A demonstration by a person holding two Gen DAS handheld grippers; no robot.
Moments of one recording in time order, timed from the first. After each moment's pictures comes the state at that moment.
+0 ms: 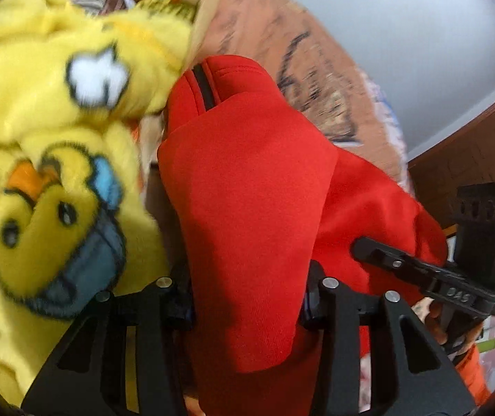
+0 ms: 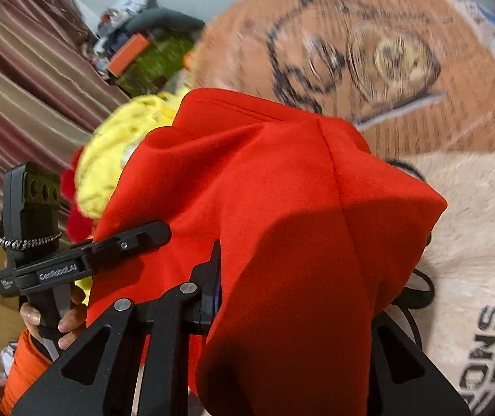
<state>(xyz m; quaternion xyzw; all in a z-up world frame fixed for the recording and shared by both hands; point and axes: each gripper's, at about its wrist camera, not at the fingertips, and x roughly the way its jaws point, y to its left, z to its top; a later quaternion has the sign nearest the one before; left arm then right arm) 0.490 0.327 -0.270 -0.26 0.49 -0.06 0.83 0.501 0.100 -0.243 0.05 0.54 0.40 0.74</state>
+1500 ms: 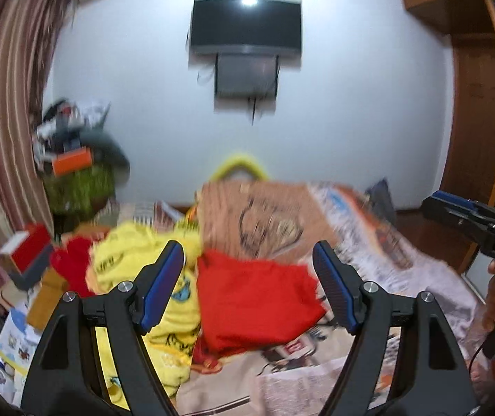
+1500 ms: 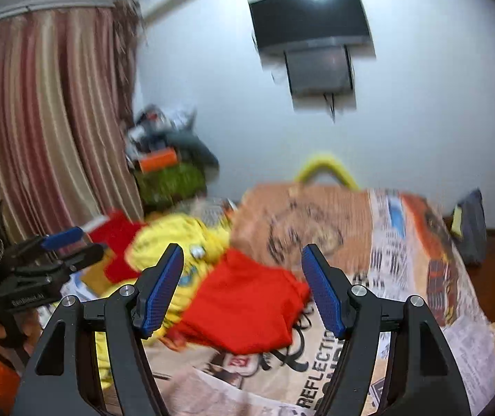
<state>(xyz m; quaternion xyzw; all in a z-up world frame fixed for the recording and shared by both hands) 0.213 0.167 0.012 -0.02 0.18 0.06 0.98 0.258 -0.045 0.022 0.01 0.18 0.36 0.92</state>
